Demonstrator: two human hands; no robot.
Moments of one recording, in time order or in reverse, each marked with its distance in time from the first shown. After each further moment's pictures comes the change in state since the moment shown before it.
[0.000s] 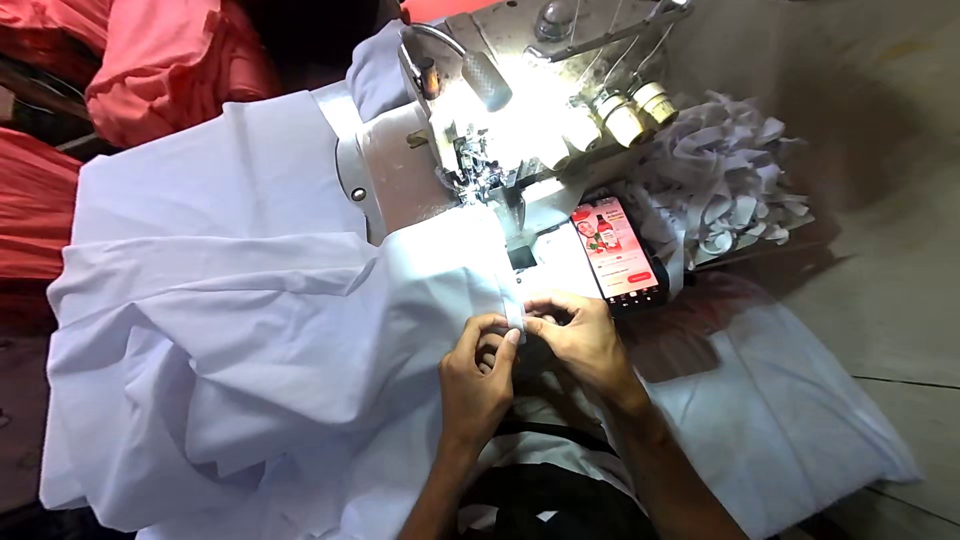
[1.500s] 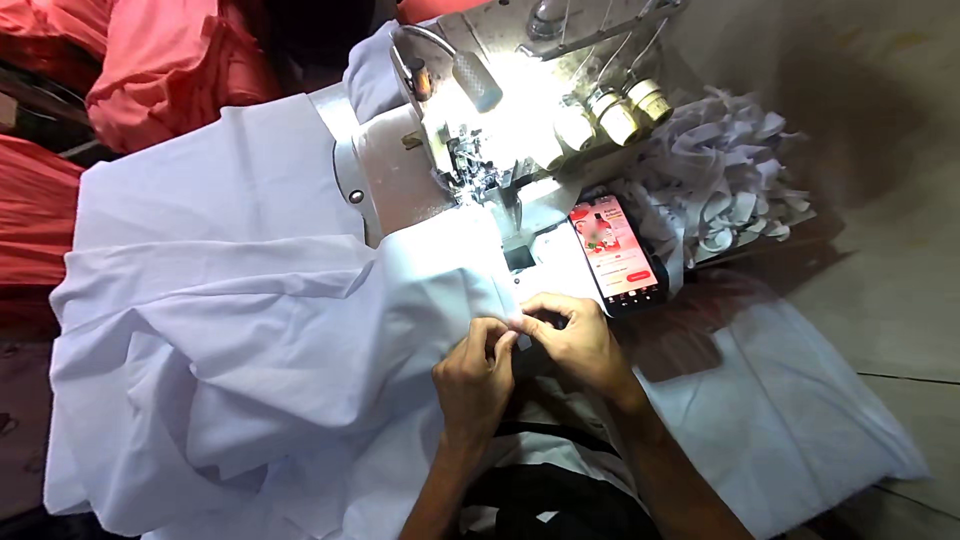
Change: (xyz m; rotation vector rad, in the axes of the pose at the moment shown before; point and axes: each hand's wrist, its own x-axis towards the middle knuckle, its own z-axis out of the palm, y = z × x) left_hand 0.003 -0.011 0.008 0.536 0.172 0.248; right_hand 0.002 0.001 -0.001 -0.068 -0.062 -0.009
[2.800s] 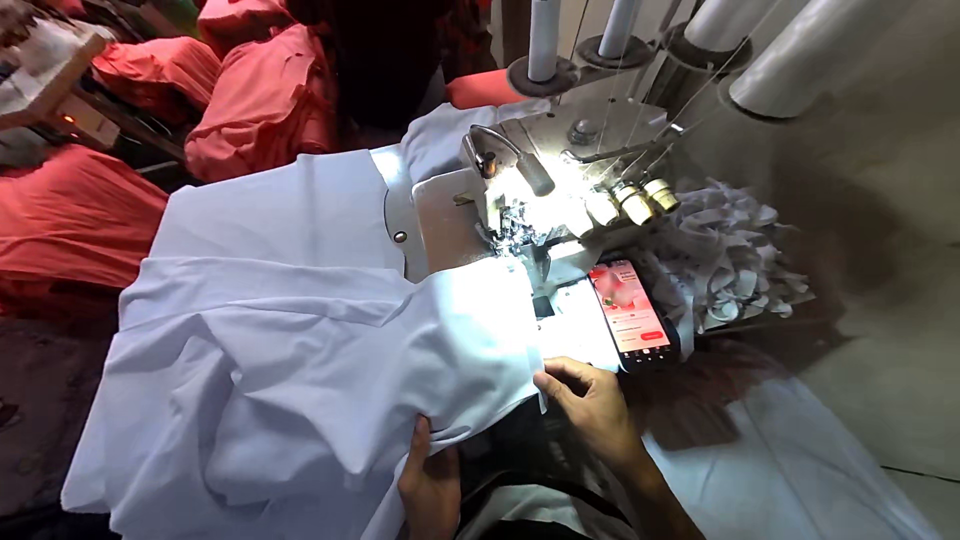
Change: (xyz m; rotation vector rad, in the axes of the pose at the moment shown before) left_hand -0.050 -0.021 -0.050 -1.506 0.499 -0.818; right_hand -0.023 -0.008 0.010 0.124 0.027 0.023
